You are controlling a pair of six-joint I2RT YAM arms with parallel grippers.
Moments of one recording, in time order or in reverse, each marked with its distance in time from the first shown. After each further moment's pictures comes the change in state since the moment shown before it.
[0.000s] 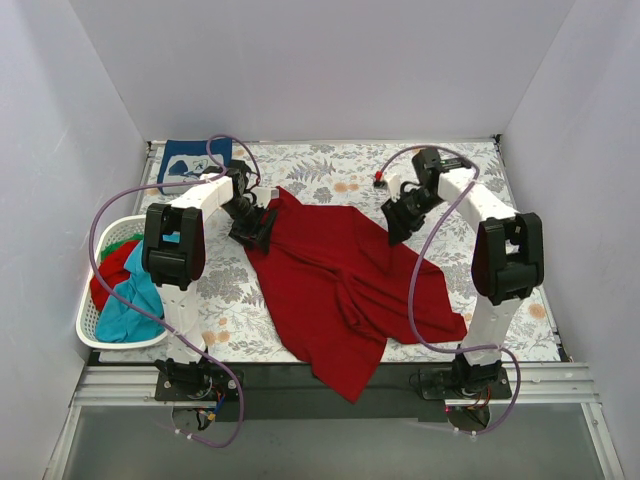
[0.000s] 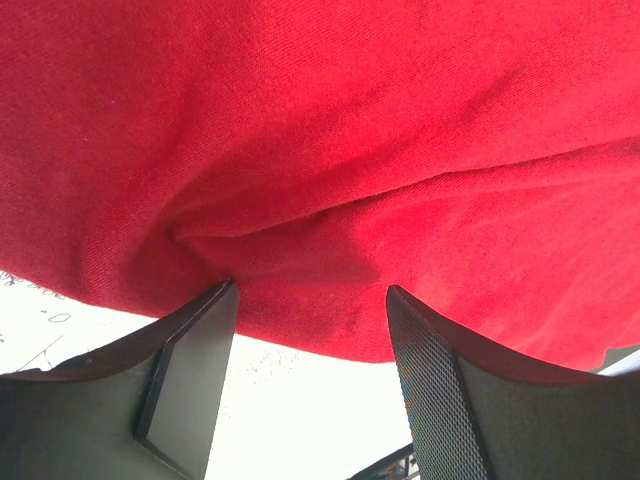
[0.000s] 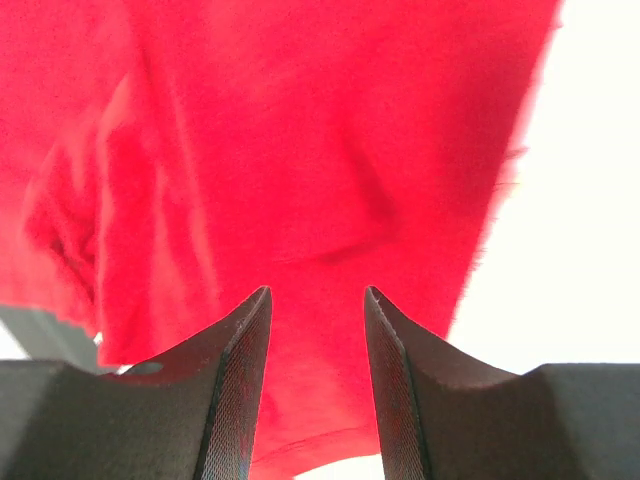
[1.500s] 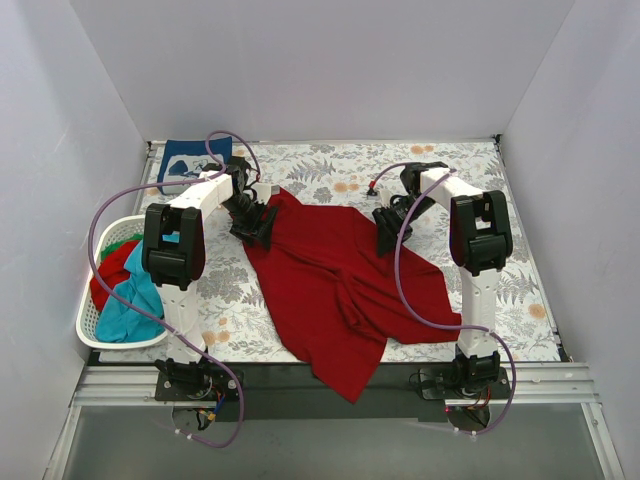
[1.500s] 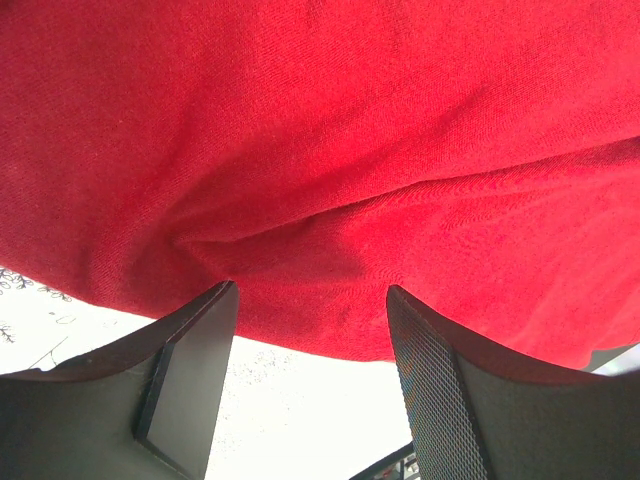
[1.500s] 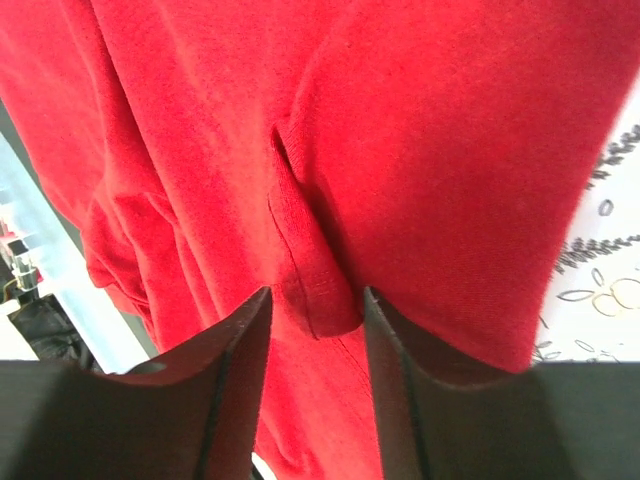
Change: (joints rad) left arm 0.000 0.000 0.033 -0.010 0.021 -0.008; right arm -0.032 0.340 0.187 -0.109 -0.155 0.115
